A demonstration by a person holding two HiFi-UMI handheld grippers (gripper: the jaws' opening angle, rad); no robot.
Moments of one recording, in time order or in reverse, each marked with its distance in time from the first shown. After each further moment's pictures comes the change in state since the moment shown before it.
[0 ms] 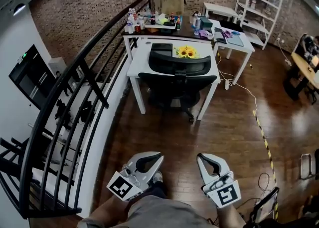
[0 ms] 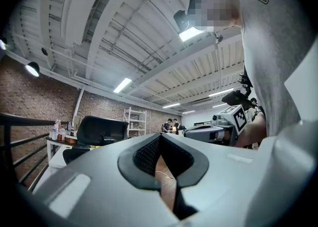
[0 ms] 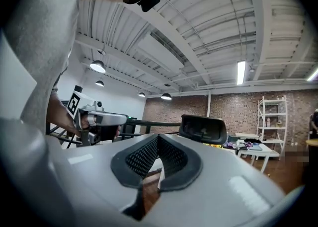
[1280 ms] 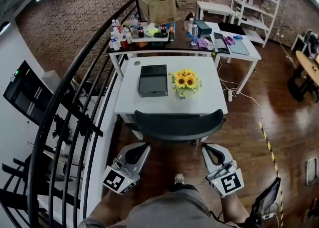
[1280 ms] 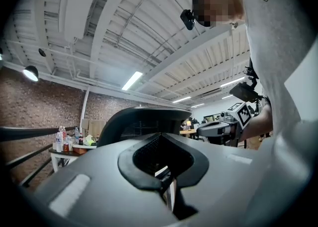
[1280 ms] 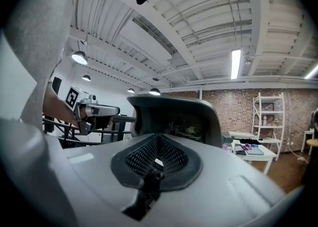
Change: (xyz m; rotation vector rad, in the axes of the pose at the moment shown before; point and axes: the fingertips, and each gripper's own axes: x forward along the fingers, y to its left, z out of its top) left arm 0.190 0.314 -0.028 0.071 0.030 0.081; right arm 0.249 -0.255 -0.052 0.024 0.044 -0.088
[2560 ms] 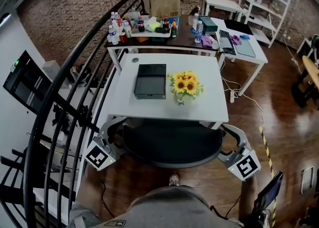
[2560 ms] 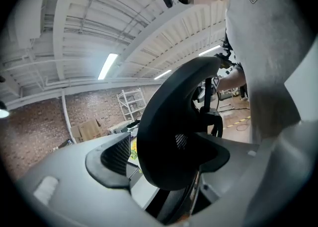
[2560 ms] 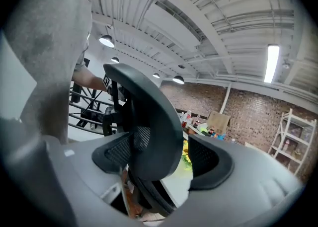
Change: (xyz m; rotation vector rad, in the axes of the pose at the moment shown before) left arm 0.062 0.100 -0.044 0.268 0.266 -0.190; right arm 0.052 -0.110 -0.024 -0.256 0.174 0.277
